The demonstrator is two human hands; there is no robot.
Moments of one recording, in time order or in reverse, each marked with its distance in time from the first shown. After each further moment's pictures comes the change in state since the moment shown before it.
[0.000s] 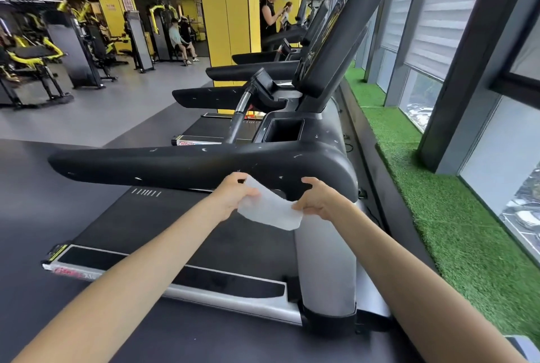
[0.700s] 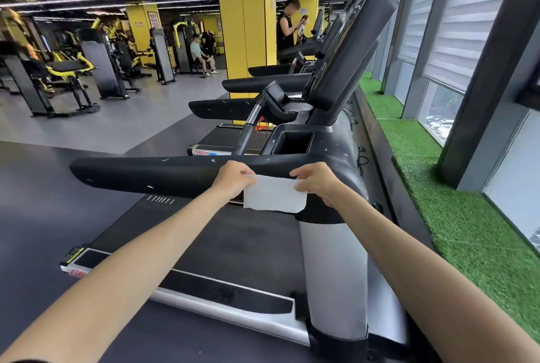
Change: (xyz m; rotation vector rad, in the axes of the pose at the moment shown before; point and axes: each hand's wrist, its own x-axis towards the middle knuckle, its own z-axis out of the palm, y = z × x) left_hand 0.011 0.044 -0.013 0.471 0.228 0.336; right_hand 0.022 -0.048 -0.010 -0.334 0.050 -0.392
